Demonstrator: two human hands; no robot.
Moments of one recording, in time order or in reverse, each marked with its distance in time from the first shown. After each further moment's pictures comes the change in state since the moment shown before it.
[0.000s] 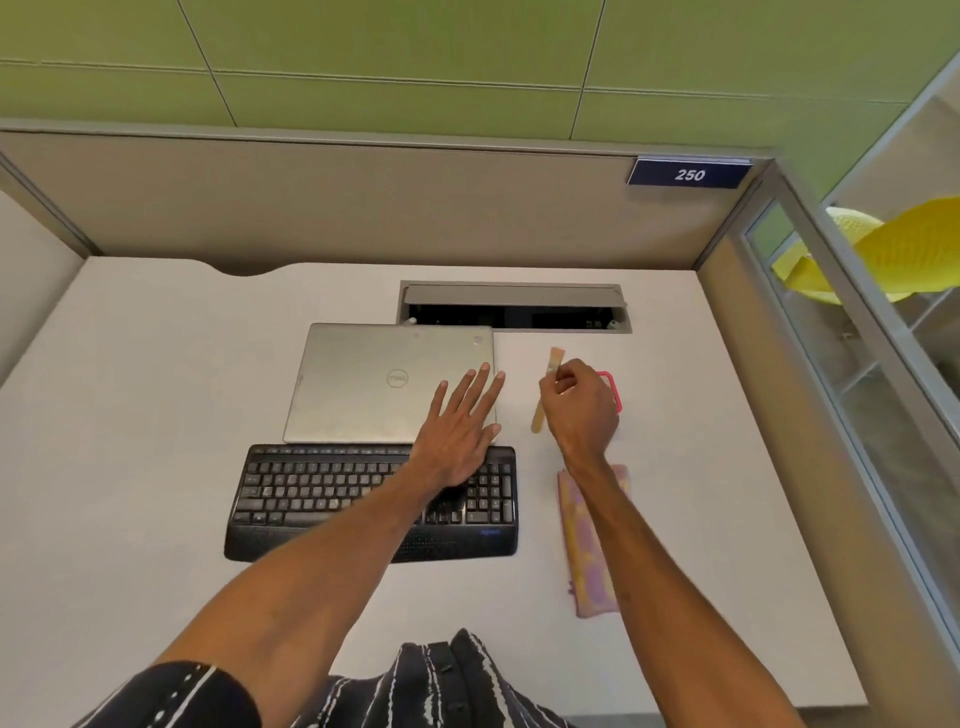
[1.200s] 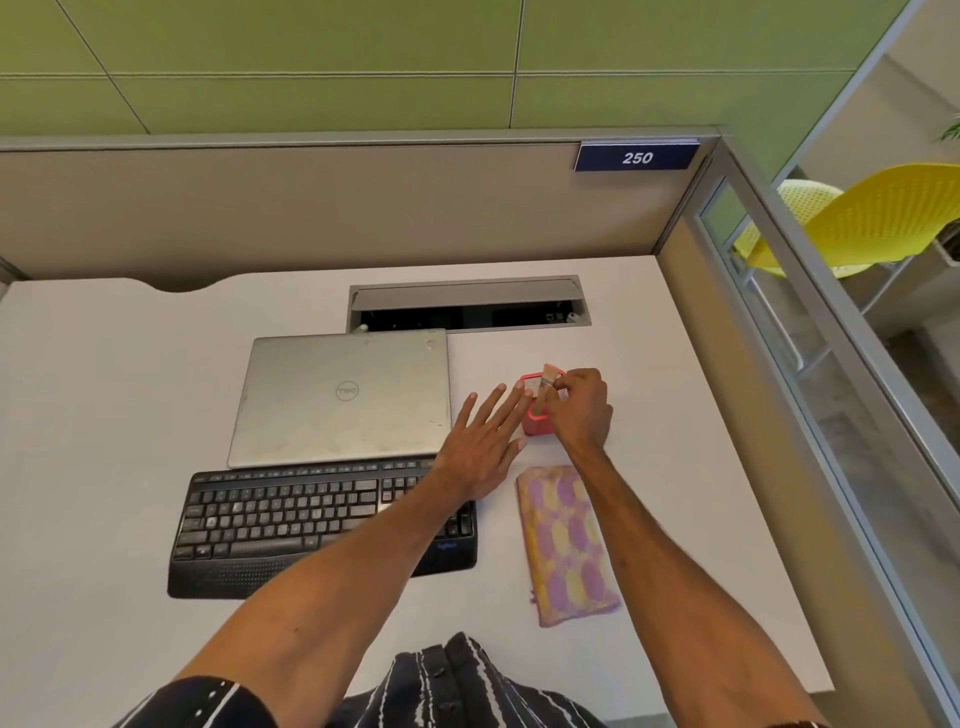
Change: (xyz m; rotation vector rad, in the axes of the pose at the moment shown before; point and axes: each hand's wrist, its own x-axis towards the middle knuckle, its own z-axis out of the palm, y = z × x) left_hand 0.052 0.080 0.043 0.060 -0.059 0.174; right_hand 0.058 0.086 -0.001 -0.131 -0.163 0.172
